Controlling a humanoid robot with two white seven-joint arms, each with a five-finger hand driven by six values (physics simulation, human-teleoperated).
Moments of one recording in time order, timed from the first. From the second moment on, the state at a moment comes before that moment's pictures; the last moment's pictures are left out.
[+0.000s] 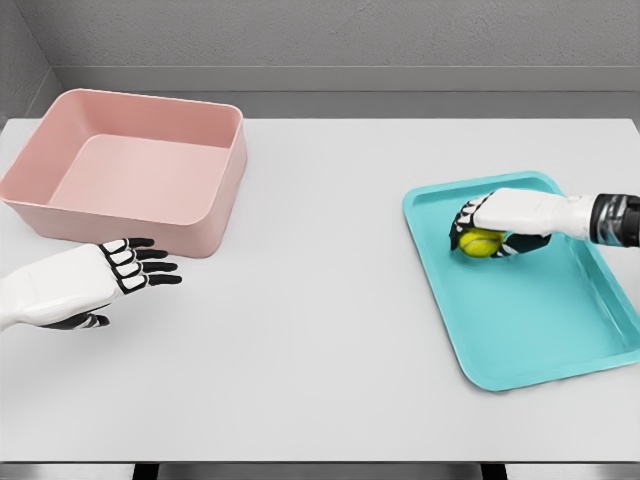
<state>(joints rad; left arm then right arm) -0.14 1.21 -0.53 -1.77 -0.56 -0.61 0.09 -0.80 -0.90 0.98 -1.30 0.25 -0.61 0.42</state>
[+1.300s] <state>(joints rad) -0.21 1.18 -0.56 -1.77 -0.67 -0.61 0.20 -0.81 -0.66 1.05 -1.60 0.23 -0.61 0.49</state>
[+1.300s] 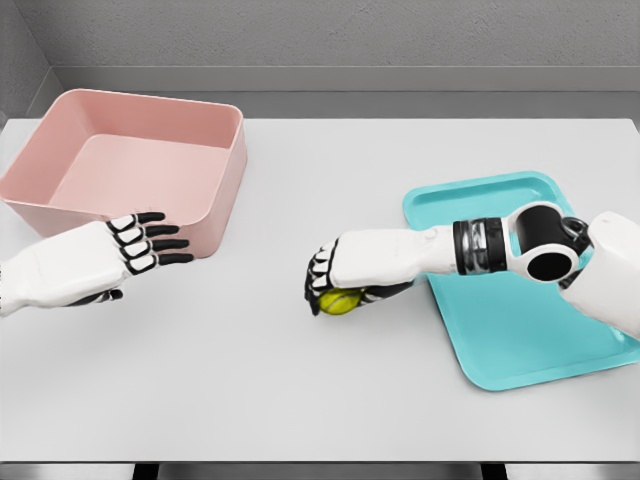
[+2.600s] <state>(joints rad) -0.26 1.16 -0.66 -1.77 -0.59 -0.61 -0.07 -0.86 -0.47 1.11 -1.37 0.23 -0.61 0.50</state>
